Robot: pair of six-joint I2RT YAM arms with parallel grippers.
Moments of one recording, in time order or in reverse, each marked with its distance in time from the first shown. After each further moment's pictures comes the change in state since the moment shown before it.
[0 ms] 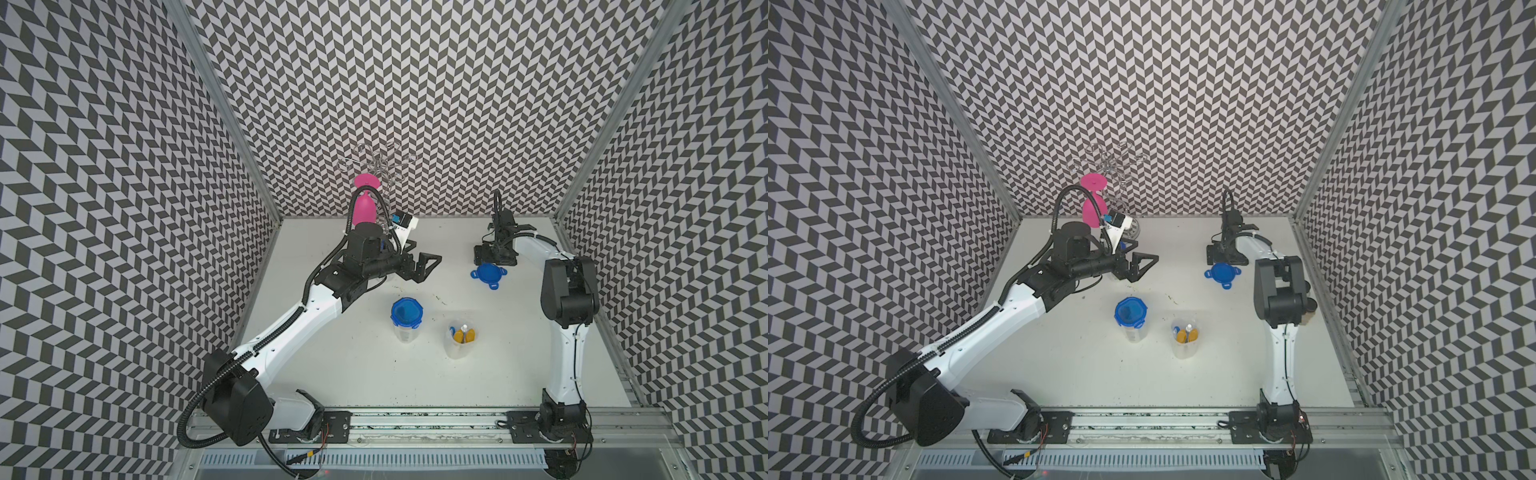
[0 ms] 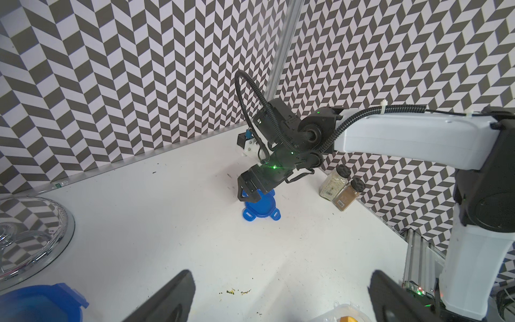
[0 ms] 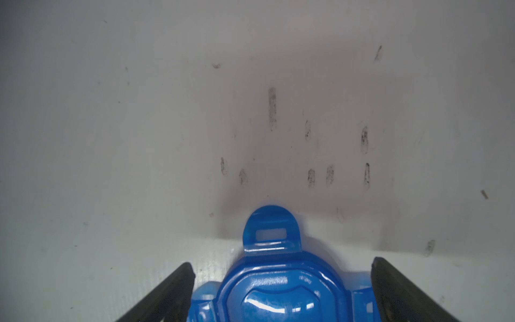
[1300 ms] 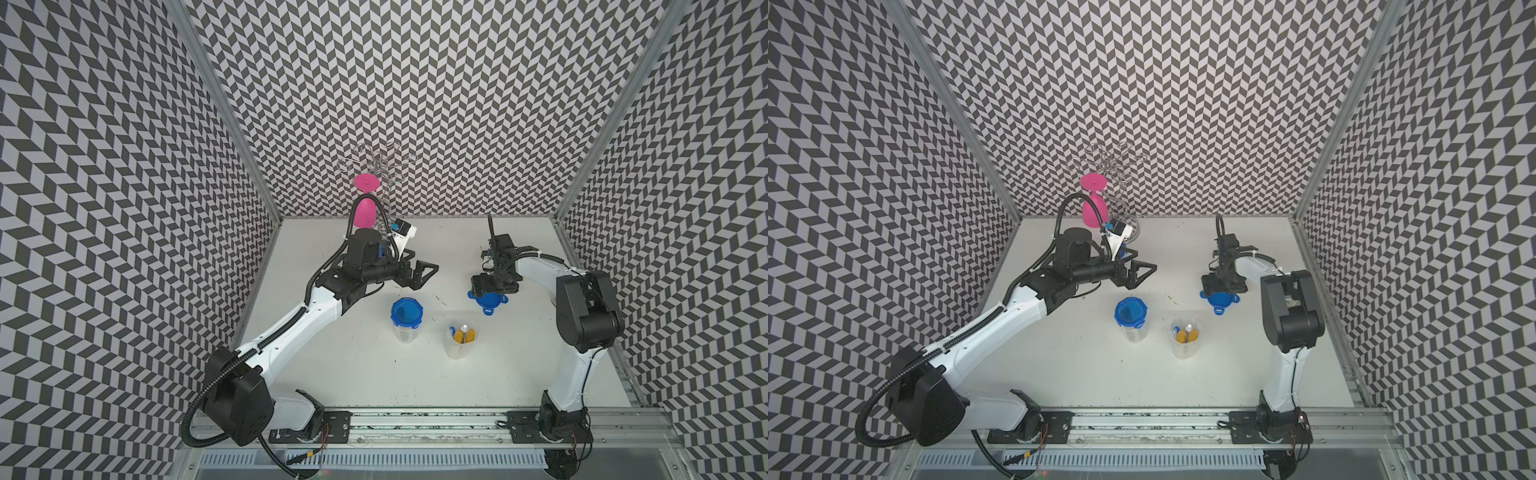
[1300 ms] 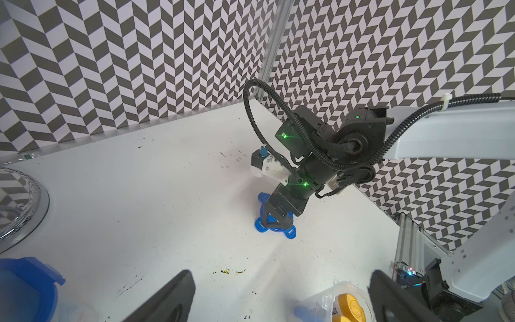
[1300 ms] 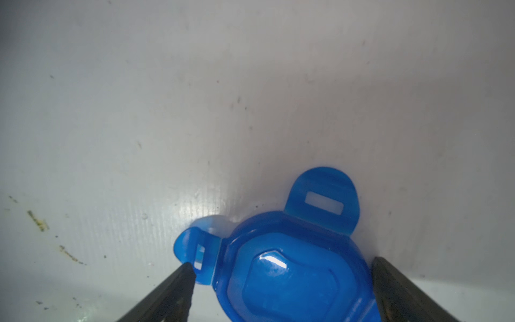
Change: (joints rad) left arm 0.029 0.000 -0.073 0.006 0.066 0.005; right arm 0.084 -0.285 -0.443 -0.008 -0.060 -0.057
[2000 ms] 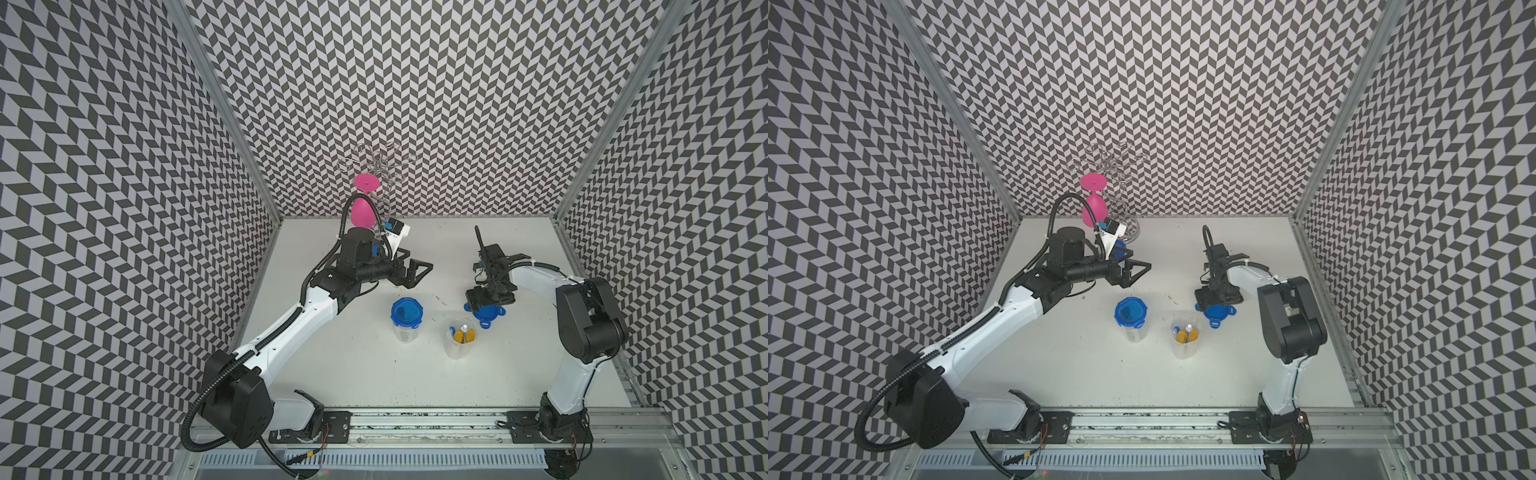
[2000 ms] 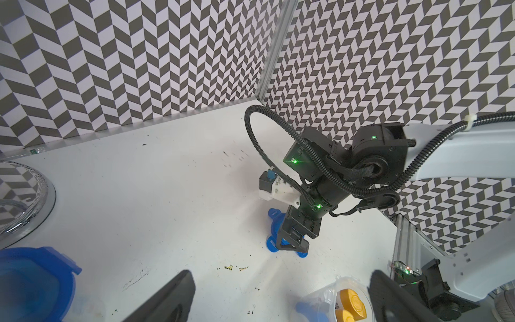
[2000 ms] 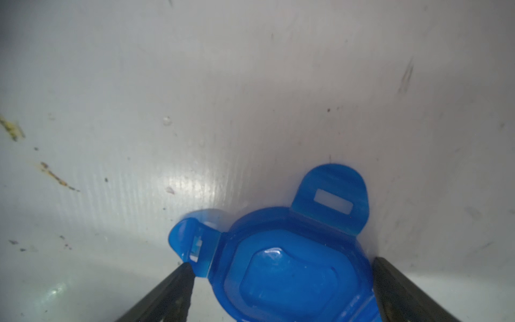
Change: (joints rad) left arm 0.046 -0.014 -0.018 0.003 0.051 -0.003; right arm 0.081 -0.079 -0.095 -0.062 0.024 -0.003
